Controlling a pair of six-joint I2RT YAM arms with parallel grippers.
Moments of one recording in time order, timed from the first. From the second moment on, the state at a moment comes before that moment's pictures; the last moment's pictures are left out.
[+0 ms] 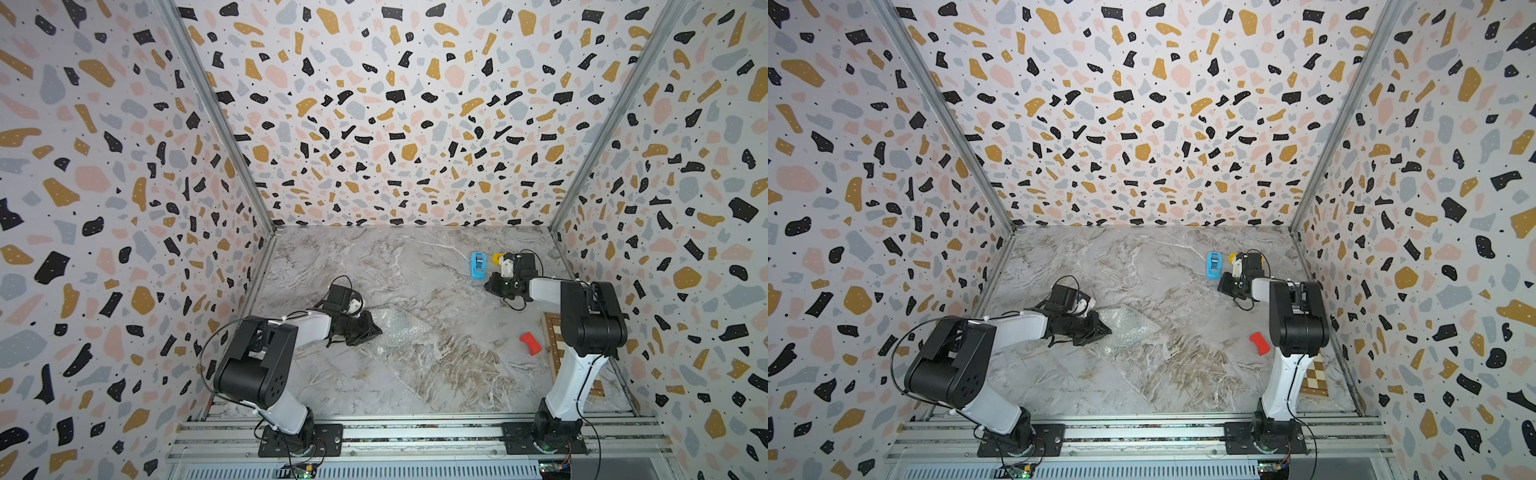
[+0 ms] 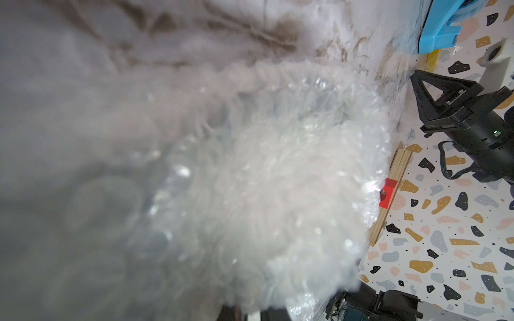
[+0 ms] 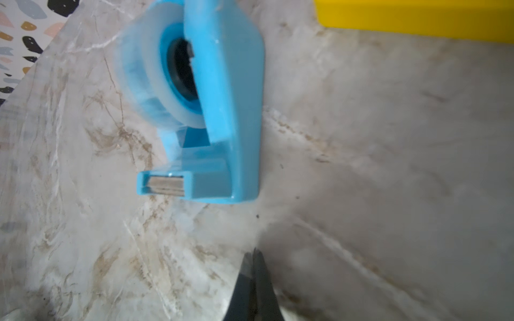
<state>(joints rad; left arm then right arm) -0.27 1.61 0.68 -0.18 0.64 -0.65 0.00 1.95 1.08 -0.08 -0.36 0.33</state>
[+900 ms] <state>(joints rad) -0.28 1.60 0.67 -0.17 0.63 -0.64 0.31 1.72 1.12 -0.28 -0.85 0.10</state>
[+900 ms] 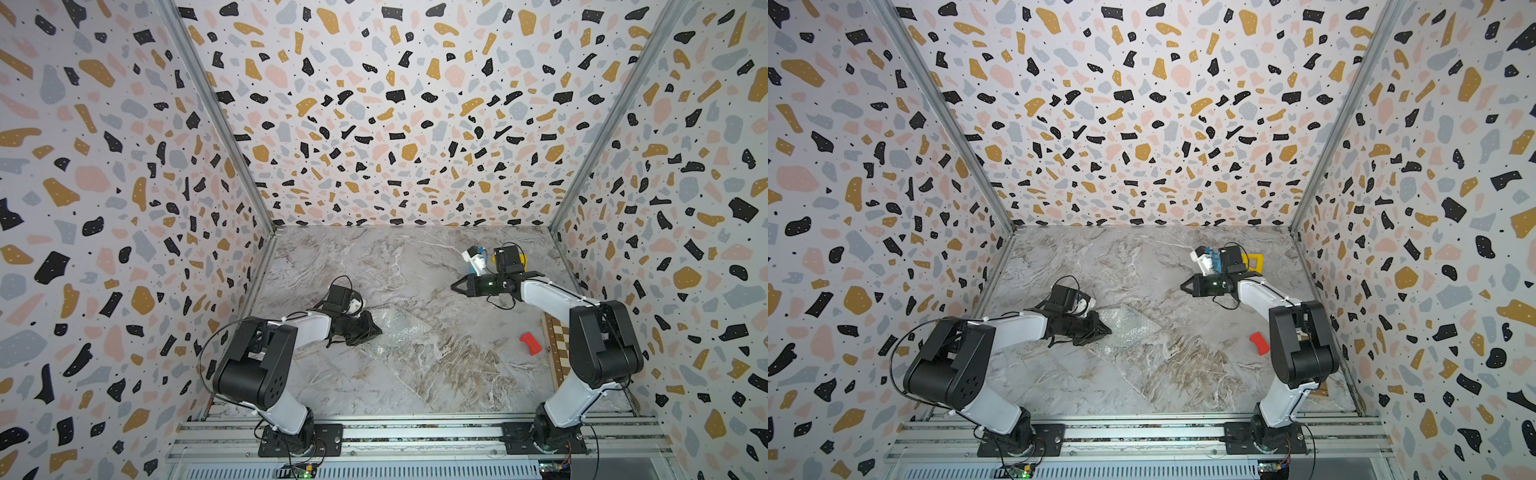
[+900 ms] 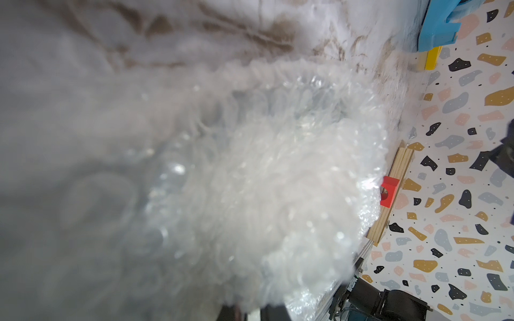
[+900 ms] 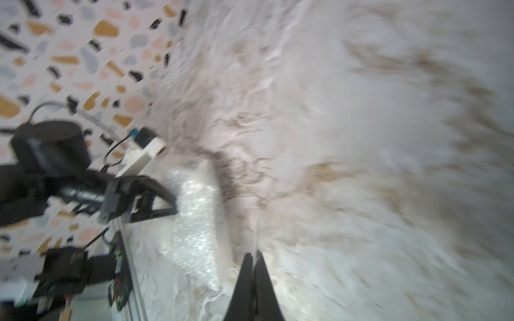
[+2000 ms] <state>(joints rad) -0.29 1.55 0.63 -0.13 0.59 -0.68 0.73 2.00 1.30 -0.47 -0.95 0.10</state>
